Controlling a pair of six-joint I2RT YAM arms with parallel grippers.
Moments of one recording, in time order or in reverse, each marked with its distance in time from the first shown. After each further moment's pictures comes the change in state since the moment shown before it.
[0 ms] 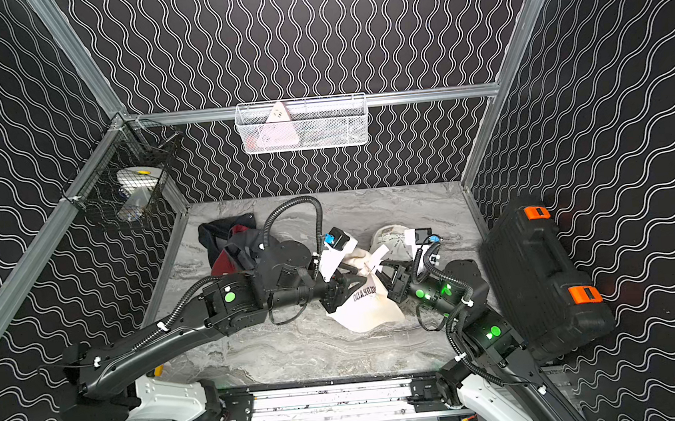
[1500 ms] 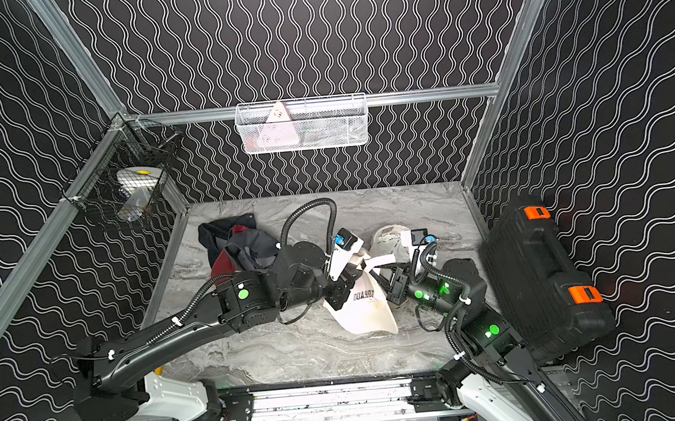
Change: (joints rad) left arm -0.022 0.055 0.052 -0.066 -0.134 0.031; right arm 0.000 0.013 0.000 -0.027 -0.036 -0.023
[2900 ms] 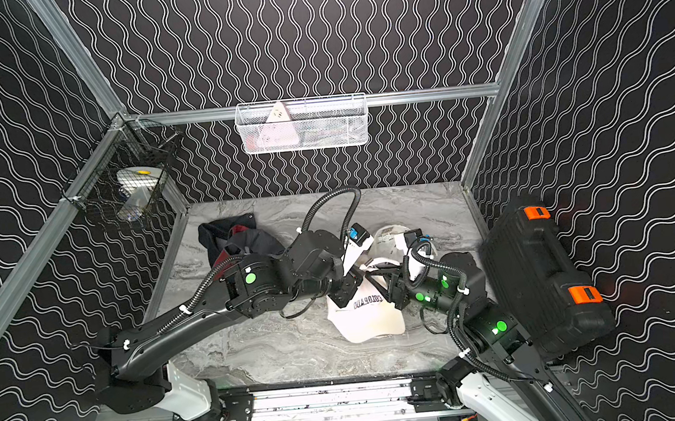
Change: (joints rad) left arm -0.021 0.163 0.319 -0.337 -0.022 -0.030; right arm 0.000 0.033 0.108 -0.205 -0.009 -0.204
